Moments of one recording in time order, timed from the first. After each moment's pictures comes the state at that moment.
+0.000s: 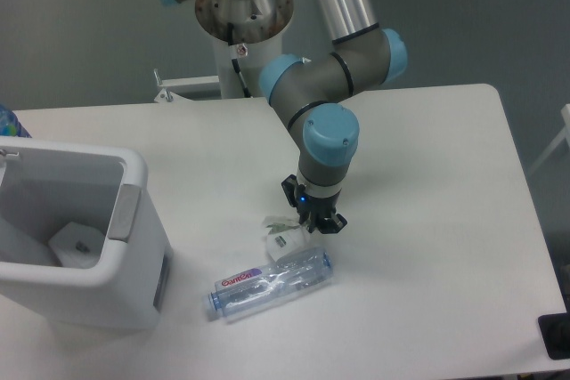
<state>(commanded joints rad) 2.47 -1.98 -1.82 -0.89 1.50 1.27</state>
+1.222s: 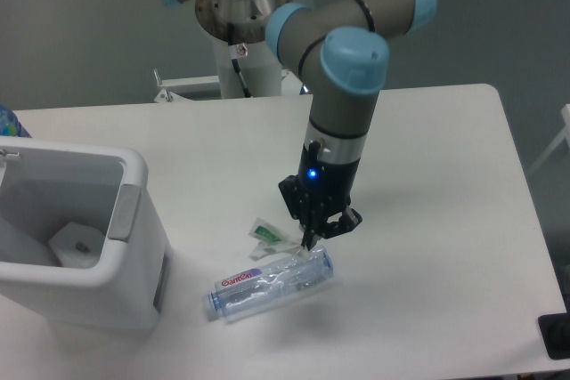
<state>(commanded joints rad) 2.48 -1.83 -1.53 -0.90 1.02 1.02</state>
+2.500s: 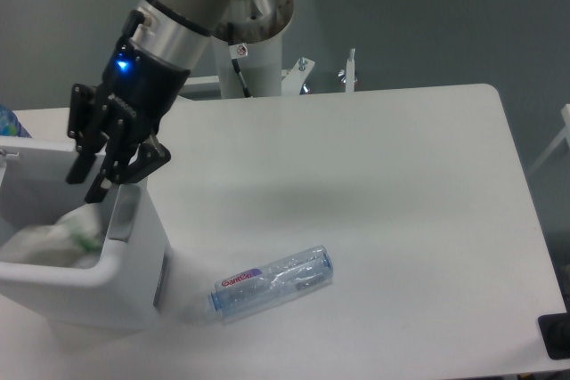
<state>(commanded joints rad) 2.23 -1.71 -1.55 -0.89 0.85 0.82</state>
